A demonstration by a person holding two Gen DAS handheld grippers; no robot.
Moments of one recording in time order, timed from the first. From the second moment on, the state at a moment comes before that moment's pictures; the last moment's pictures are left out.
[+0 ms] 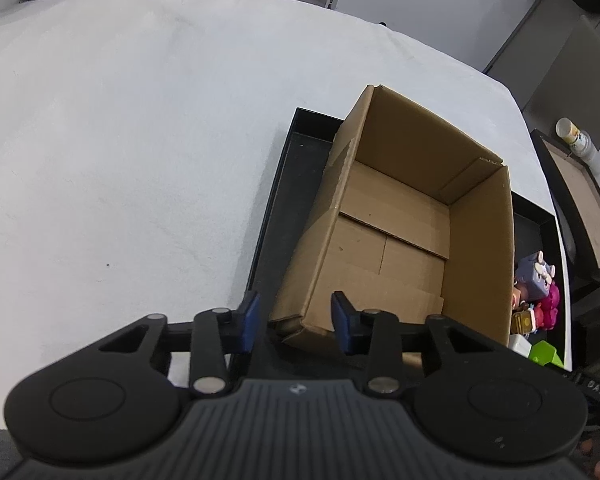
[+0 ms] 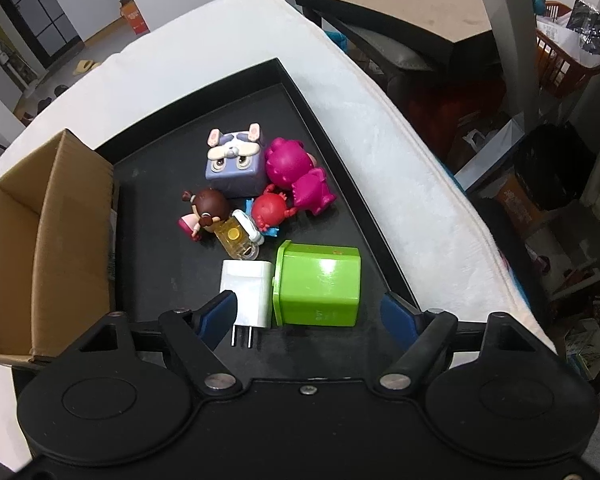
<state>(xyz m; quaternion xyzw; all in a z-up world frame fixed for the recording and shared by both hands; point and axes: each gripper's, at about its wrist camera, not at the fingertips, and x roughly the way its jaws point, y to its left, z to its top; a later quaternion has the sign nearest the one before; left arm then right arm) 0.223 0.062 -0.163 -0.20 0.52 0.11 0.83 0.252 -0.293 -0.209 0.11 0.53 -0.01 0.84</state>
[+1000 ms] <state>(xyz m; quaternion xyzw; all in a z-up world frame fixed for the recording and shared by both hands) 0.202 0.052 -0.158 -0.19 0.49 0.07 0.85 0.237 -0.280 -0.180 0.10 0.49 0.01 0.87</state>
